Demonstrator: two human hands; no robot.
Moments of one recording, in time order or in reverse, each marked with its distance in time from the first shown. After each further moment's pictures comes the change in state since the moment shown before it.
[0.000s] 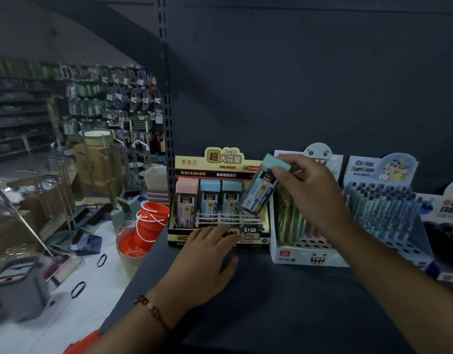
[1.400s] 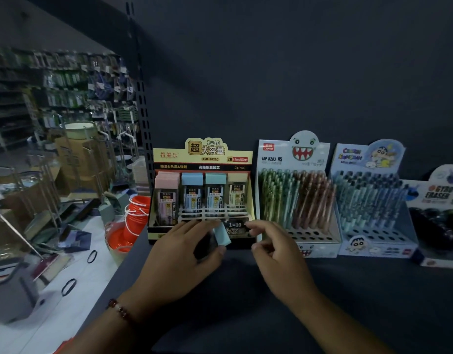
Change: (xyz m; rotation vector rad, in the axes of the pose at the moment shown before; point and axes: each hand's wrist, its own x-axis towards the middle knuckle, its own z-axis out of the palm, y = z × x) left_hand -0.002 -0.003 -0.005 -0.224 0.202 -0.062; right_hand -0.096 0.057 0.040 0.027 -0.221 0.187
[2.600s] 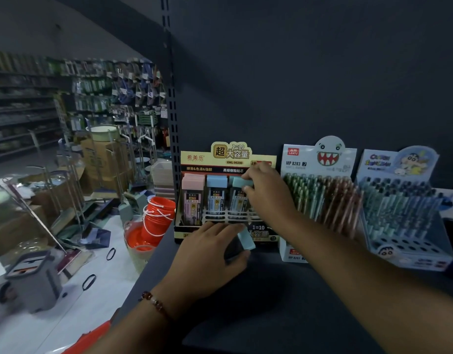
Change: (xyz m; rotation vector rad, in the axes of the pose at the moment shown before) left_hand 0.004 -0.002 0.002 0.139 -0.030 0.024; right_hand 0.131 -0.035 0.028 -0.536 0.117 -0.303
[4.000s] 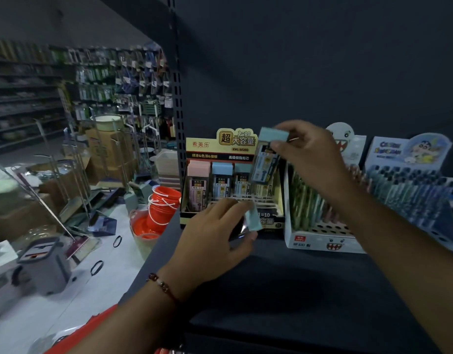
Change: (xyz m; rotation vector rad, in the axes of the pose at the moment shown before) left_hand -0.004 0.008 -0.010 -0.041 0.153 0.107; right_hand -0.007 -0.014 -0.090 0.562 0.095 0.106
